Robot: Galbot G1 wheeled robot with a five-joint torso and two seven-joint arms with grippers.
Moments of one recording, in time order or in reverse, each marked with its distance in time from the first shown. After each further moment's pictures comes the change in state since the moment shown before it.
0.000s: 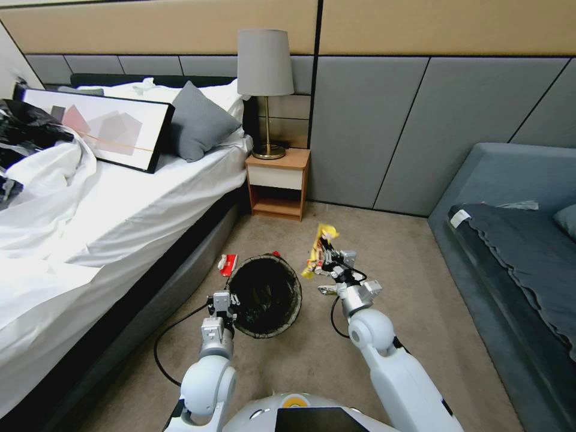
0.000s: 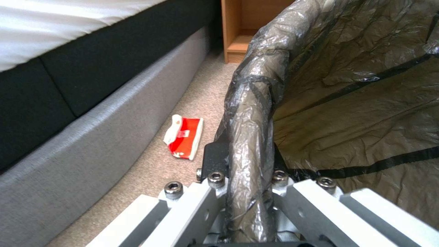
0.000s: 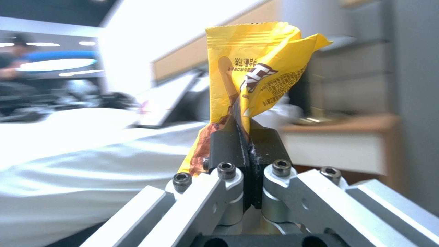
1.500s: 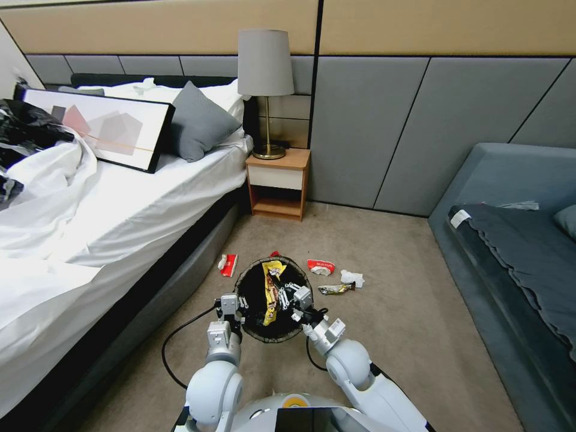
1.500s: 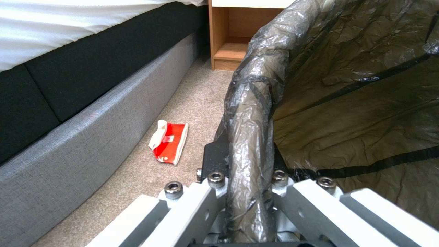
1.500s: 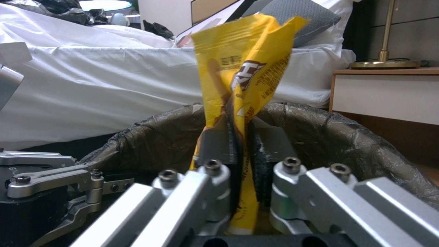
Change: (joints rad) left arm 0.032 -0.008 0.039 -0.063 -0.004 0.012 0.003; right arm 0.026 0.006 -0.125 -0.281 -0.132 0.111 -0.045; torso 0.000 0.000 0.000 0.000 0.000
